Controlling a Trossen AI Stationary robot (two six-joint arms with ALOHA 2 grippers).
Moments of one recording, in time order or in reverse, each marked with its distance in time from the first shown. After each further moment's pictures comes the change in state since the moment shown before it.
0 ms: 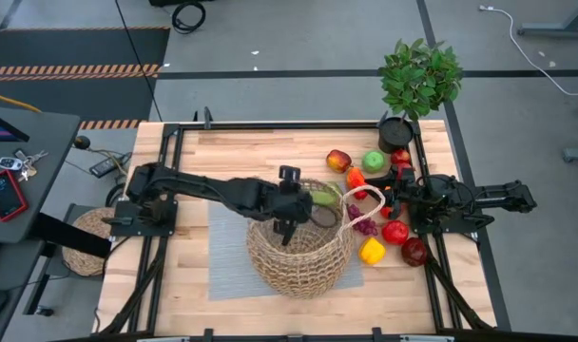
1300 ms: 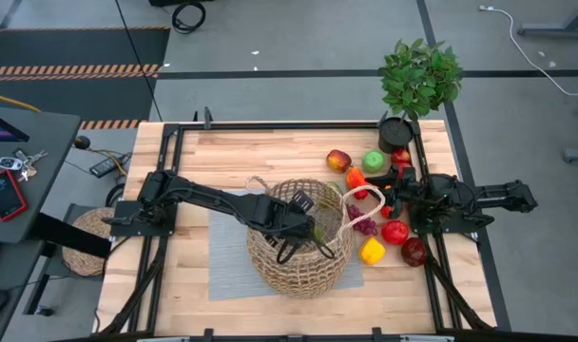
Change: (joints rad) left arm -0.033 0.094 0.001 -0.092 0.157 0.387; right arm 0.000 0.013 0.000 0.054 0.002 0.000
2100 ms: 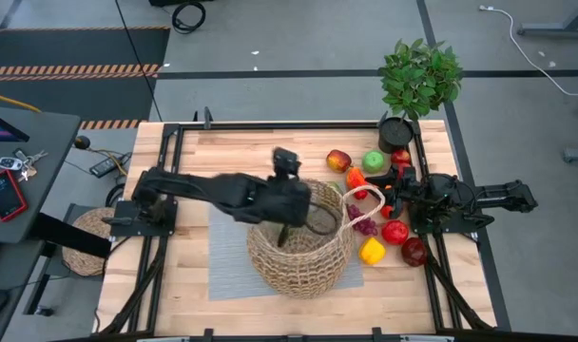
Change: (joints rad) left arm -0.029 -0.069 0.420 -0.198 -0.545 -0.273; right arm 0.000 0.000 0.000 0.007 0.000 0.000
